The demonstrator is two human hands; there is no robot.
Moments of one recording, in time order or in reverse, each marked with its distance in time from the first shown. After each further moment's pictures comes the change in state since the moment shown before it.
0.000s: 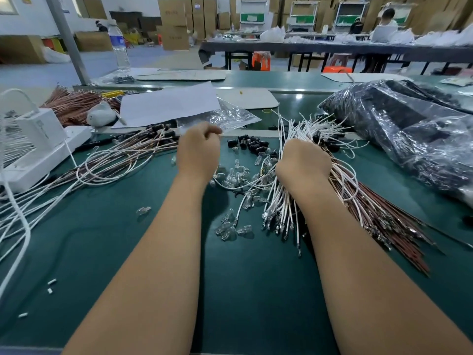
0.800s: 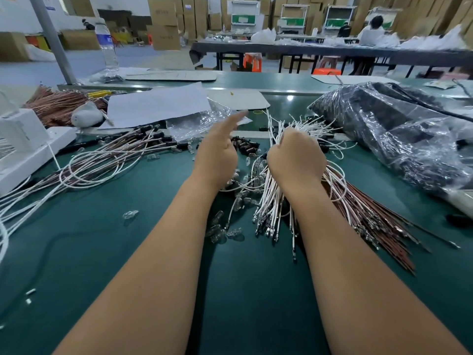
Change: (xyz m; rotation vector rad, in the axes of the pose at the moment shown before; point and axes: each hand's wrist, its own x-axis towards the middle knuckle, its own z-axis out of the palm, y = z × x) left_hand -0.016 0.025 0.023 -0.145 -0.208 0.158; right_hand 0.000 0.003 -0.002 0.268 0.214 0.030
